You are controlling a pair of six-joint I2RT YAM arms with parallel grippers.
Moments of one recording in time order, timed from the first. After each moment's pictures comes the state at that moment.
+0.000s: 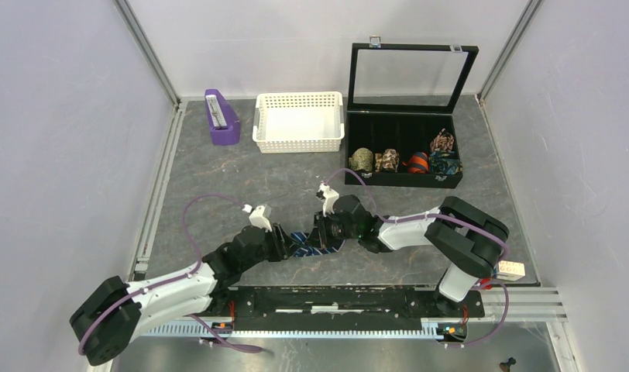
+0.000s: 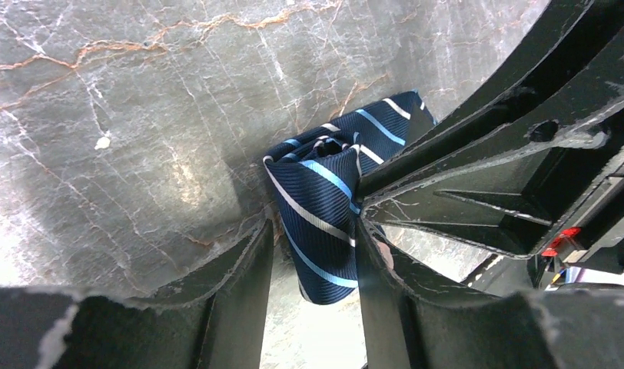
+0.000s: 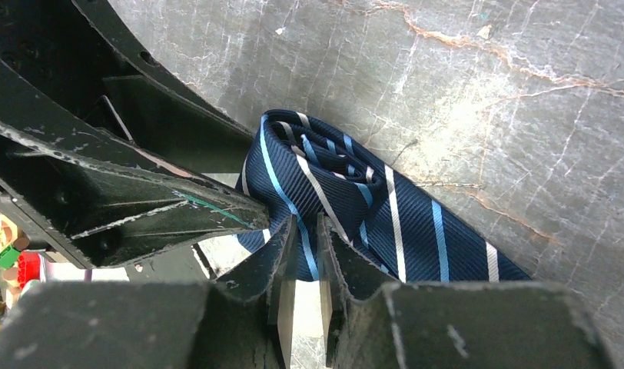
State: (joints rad) left arm -0.83 0.83 0.08 0.21 -0.07 -0.86; right arm 0.96 1.68 0.63 0.46 -0.28 0.64
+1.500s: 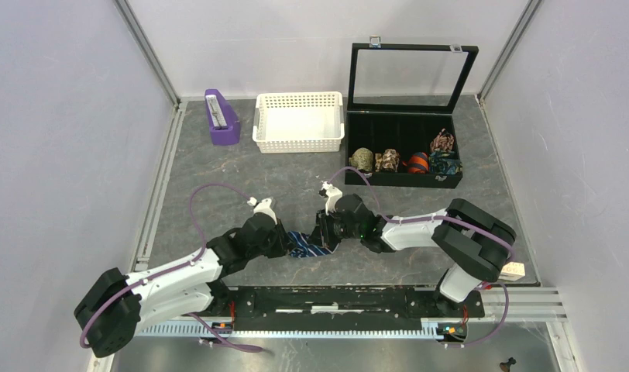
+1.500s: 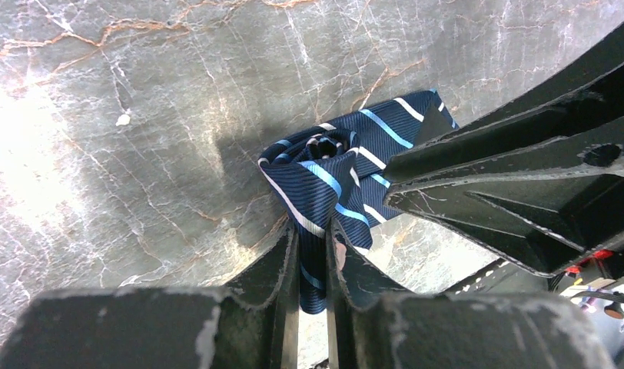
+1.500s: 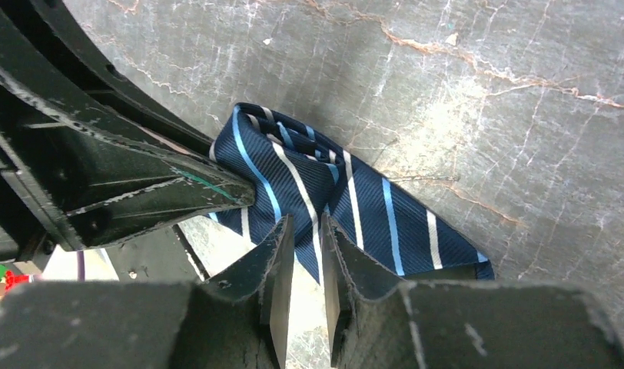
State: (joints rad) left arm -0.82 0.92 0.29 -0.10 -0.07 -0.88; right arm 0.95 1.63 0.62 0.43 -0.23 0.64
